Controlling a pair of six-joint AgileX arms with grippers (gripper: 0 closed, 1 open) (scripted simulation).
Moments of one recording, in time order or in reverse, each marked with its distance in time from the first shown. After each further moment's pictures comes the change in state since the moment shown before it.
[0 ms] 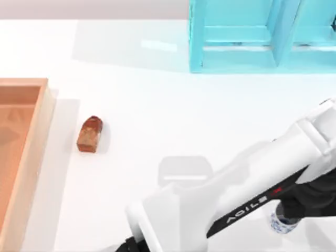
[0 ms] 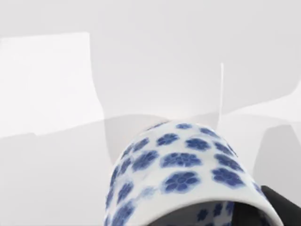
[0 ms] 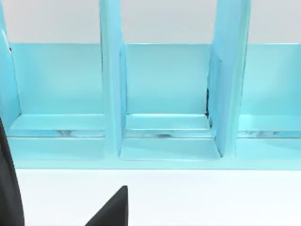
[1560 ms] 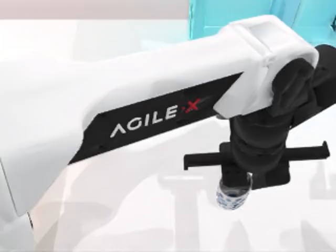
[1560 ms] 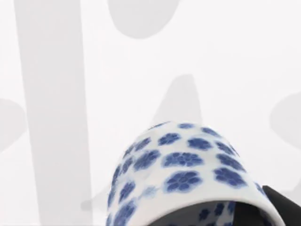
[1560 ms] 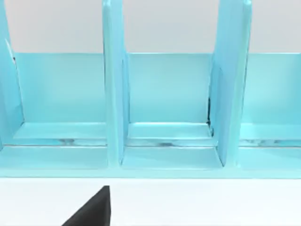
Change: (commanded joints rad) left arm 0.102 -1.054 -1.605 0.549 -0.002 0.095; right arm 0.000 0.000 0.000 0.000 0.000 0.000
